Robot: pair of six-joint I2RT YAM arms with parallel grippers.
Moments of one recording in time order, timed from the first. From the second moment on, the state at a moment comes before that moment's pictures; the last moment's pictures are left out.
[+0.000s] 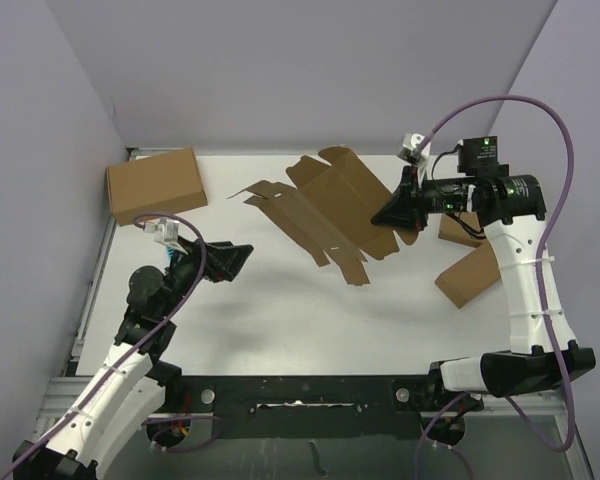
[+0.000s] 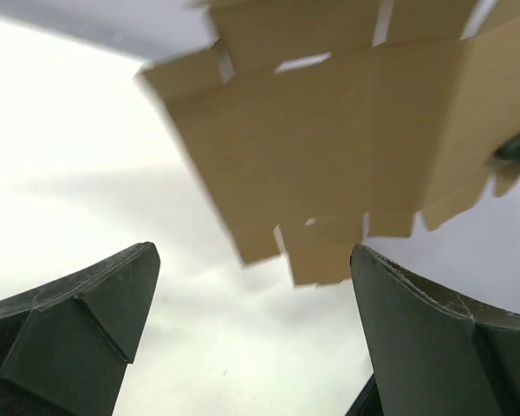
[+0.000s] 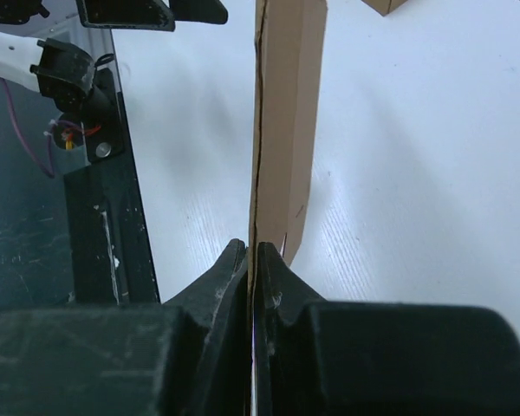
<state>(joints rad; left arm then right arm) -0.37 0.65 0.41 0.38 0.28 -0.76 0.13 1.35 1.70 -1.17 -1.08 -0.56</state>
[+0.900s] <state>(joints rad) -0.39 1.11 0.27 0.79 0.37 -0.93 0.09 1.39 1.60 -1.14 -1.23 -0.46</state>
